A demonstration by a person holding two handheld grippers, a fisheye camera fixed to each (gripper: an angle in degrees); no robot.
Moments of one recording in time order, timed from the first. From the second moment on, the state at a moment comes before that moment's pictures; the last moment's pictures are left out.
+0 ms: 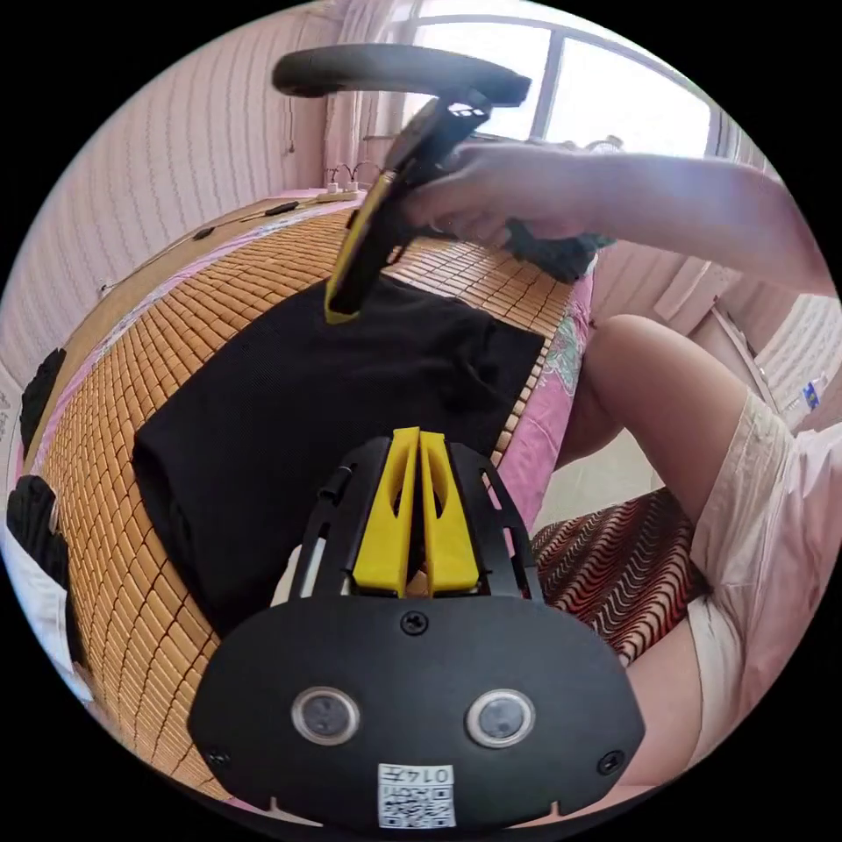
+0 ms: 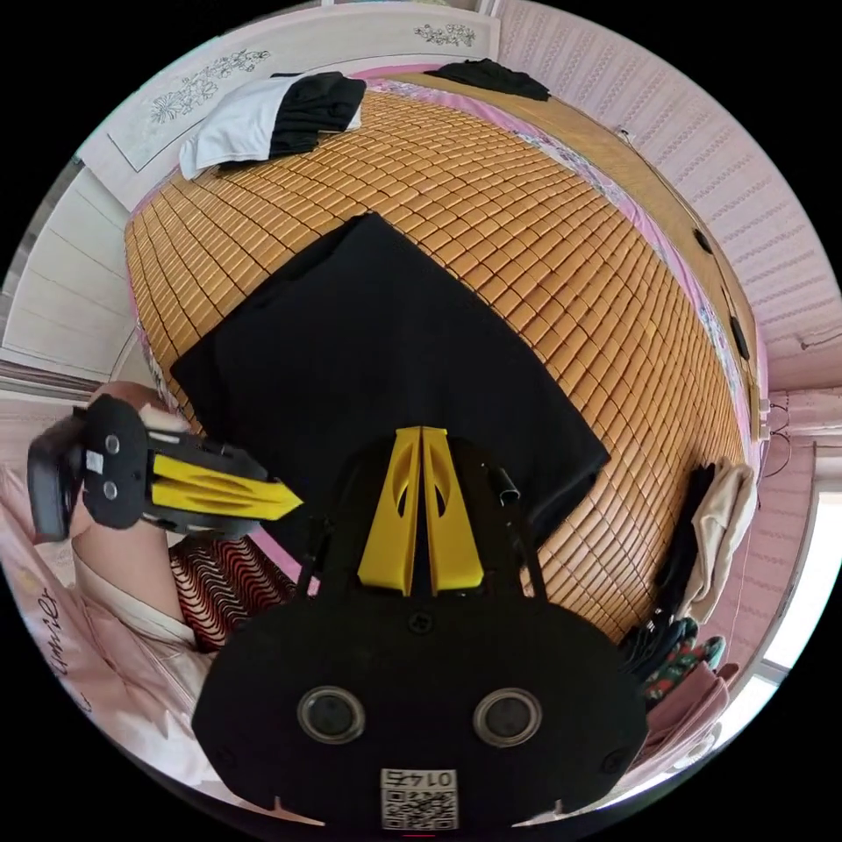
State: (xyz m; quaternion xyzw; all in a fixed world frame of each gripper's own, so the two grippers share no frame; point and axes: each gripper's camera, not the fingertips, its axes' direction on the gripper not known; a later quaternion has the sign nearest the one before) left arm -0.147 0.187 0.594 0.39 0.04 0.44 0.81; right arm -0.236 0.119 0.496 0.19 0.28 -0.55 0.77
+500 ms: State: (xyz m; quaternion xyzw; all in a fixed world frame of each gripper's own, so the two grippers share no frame) left arm -0.133 0.177 0.621 0.37 0.06 0.47 0.80; right arm -0.420 0.015 0.535 0.07 0.35 -0.53 0.77
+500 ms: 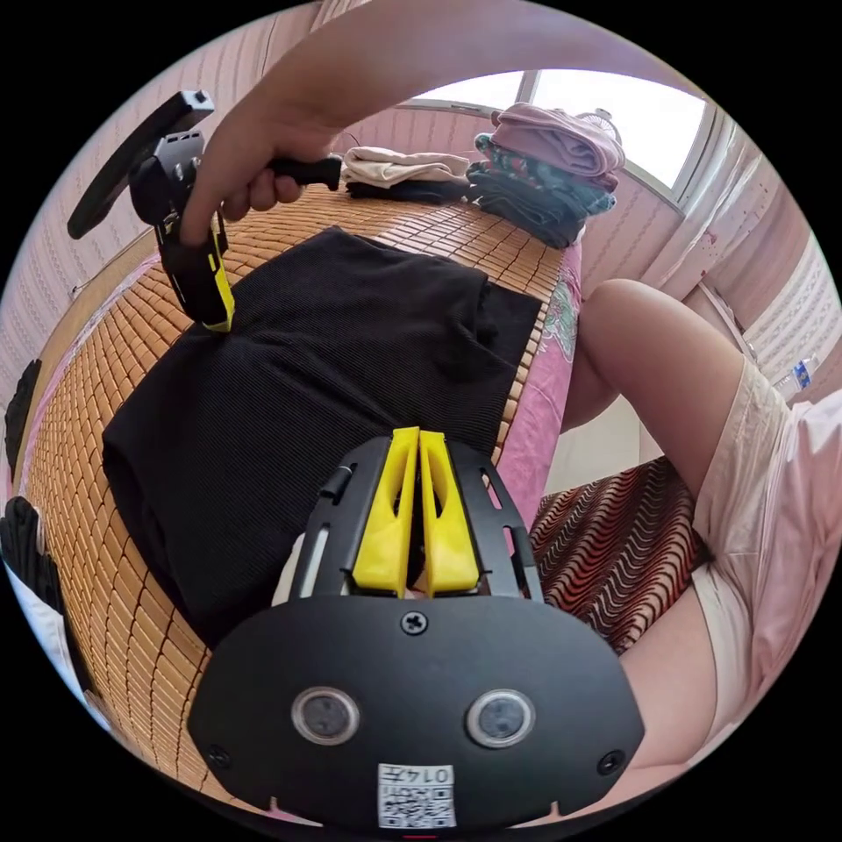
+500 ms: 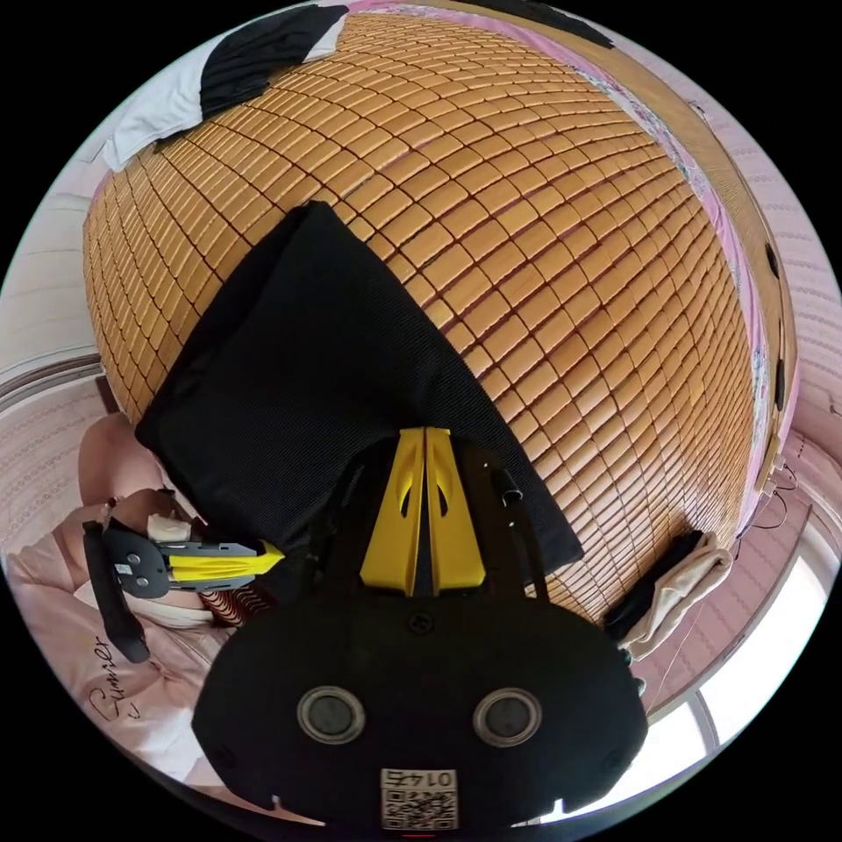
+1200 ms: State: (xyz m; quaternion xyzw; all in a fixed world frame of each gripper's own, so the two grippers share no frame) left arm -0.093 0.208 0.647 0.38 -0.04 0.55 0.75; right arm -0.529 -0.068 0.620 -0.06 0.48 -0.48 0.74
